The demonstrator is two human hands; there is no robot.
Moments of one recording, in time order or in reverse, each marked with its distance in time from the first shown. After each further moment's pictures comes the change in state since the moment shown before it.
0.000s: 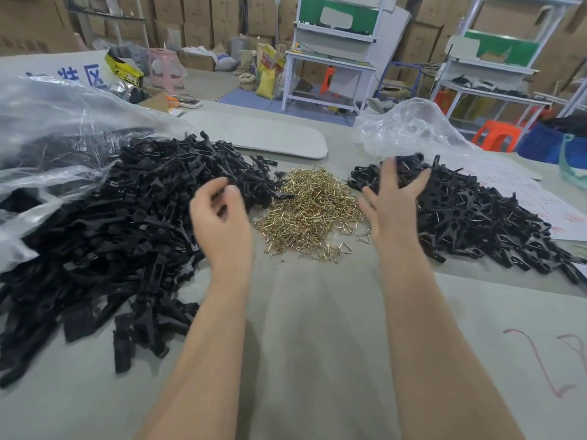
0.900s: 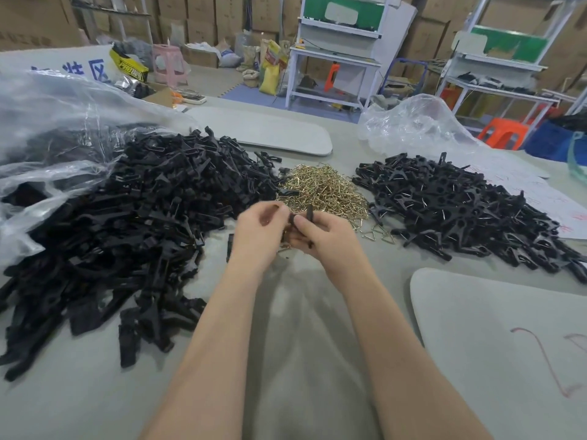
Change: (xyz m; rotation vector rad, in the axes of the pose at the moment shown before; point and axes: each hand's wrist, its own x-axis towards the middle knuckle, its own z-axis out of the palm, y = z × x) left_hand -0.006 -0.018 0.010 0.094 -0.504 -0.208; right_hand -0.051 0.060 0.027 -0.130 -0.471 0.079
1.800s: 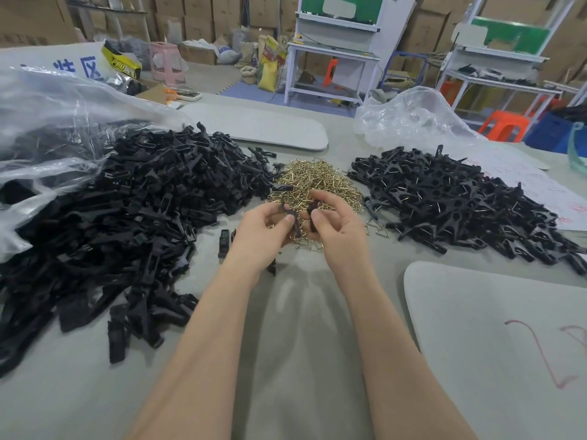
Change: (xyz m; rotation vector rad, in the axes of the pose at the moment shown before) left_hand -0.008 0.002 0.006 -0.031 -0.201 -0.087; right_hand -0.014 -0.002 -0.015 -0.086 0.136 -0.222
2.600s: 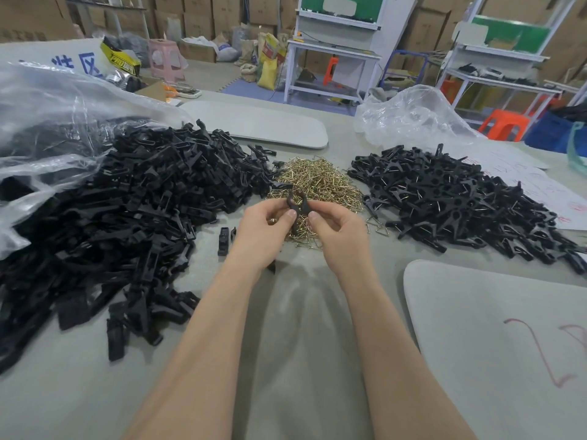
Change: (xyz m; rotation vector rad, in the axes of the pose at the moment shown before) left_hand -0.005 0.006 0.002 0.098 0.000 0.090; right_hand 0.002 0.005 -0.002 -0.168 0.032 -0.058
